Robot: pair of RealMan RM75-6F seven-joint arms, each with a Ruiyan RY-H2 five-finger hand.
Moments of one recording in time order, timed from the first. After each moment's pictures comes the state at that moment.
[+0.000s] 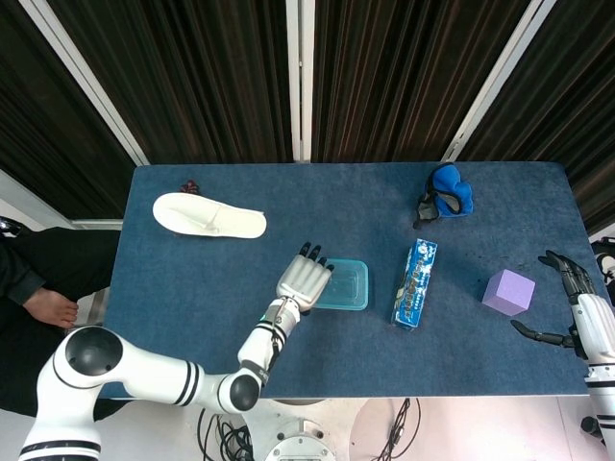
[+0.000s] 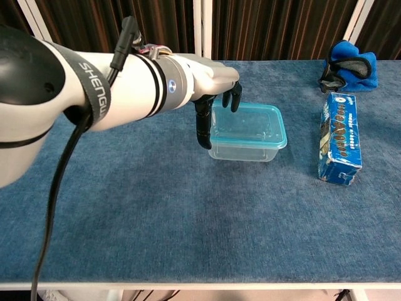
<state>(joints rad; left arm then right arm) -1.31 -1.76 -0.28 -1.64 0.28 1.11 1.09 0.12 -1.03 0.09 -1.59 -1.49 1.42 0.57</state>
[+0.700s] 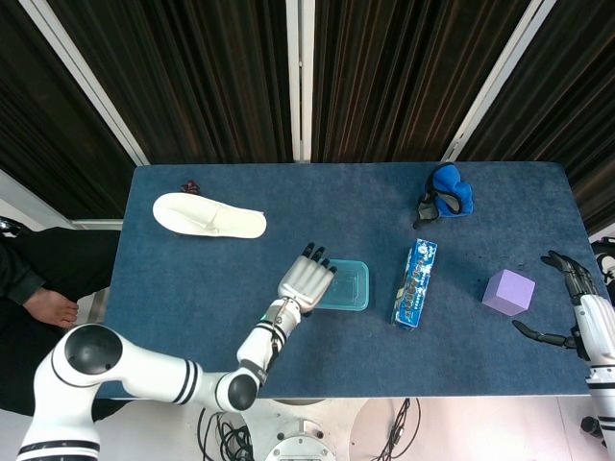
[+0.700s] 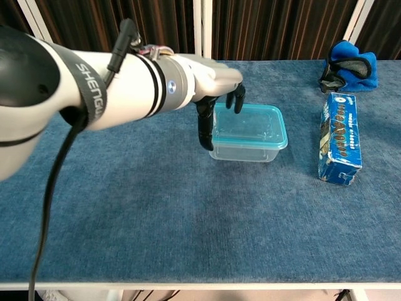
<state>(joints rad) -1.32 -1.72 -0.25 -1.65 0.34 1.06 1.04 0.11 -1.03 0.09 -1.60 -1.49 1.43 0.56</state>
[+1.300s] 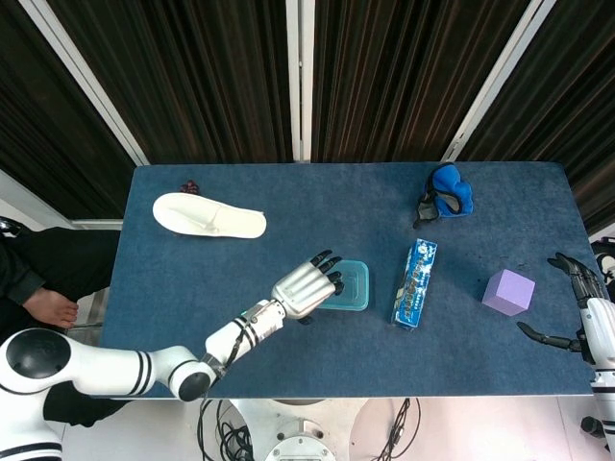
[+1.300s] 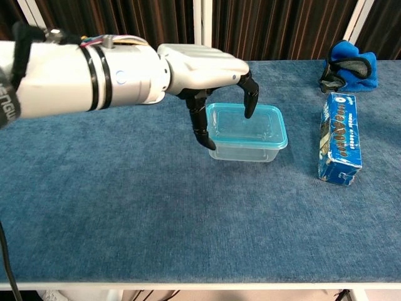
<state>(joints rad) -1.15 -1.58 -0.15 -1.61 1.02 0.81 0.52 0.10 -1.03 0.09 -1.60 -1.49 1.45 0.56</state>
